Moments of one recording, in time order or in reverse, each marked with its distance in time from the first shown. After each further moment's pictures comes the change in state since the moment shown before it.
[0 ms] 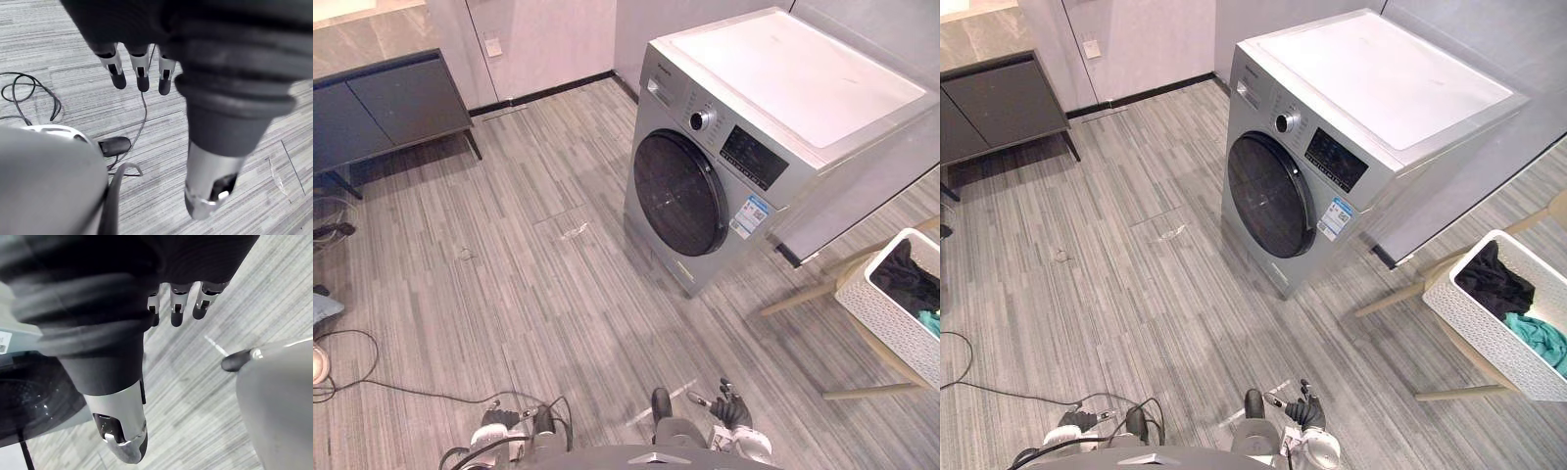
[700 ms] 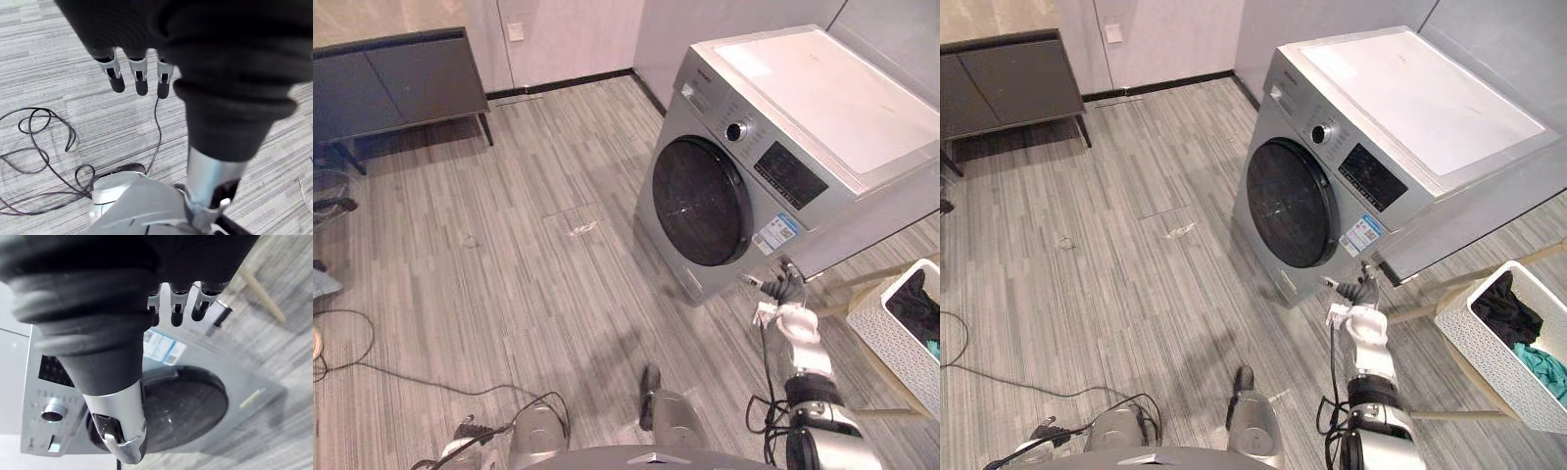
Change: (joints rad) left arm 0.037 0.105 -0.052 0.010 -0.002 0.027 -0.034; right arm -0.552 -0.293 -0.150 0.096 -0.042 0.023 -0.103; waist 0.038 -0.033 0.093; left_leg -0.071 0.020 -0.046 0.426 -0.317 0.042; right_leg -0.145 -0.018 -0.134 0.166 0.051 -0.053
